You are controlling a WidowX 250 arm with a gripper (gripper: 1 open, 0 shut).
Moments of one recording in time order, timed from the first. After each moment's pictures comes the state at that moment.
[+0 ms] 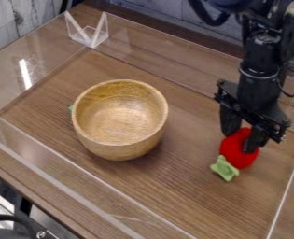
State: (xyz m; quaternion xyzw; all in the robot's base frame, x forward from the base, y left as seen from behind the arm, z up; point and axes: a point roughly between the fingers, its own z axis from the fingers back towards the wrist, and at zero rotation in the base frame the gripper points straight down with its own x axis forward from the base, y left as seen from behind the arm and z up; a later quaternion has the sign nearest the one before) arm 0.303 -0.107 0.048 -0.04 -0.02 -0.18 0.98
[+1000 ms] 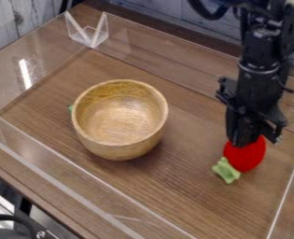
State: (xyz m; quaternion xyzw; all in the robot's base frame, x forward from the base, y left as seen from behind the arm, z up) arm 0.290 -0.107 0.060 -0.05 0.01 -0.25 0.97
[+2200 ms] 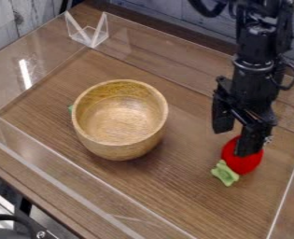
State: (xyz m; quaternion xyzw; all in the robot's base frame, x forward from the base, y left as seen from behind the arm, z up) arm 0.285 -0.094 0.056 -0.06 0.05 -0.29 0.95
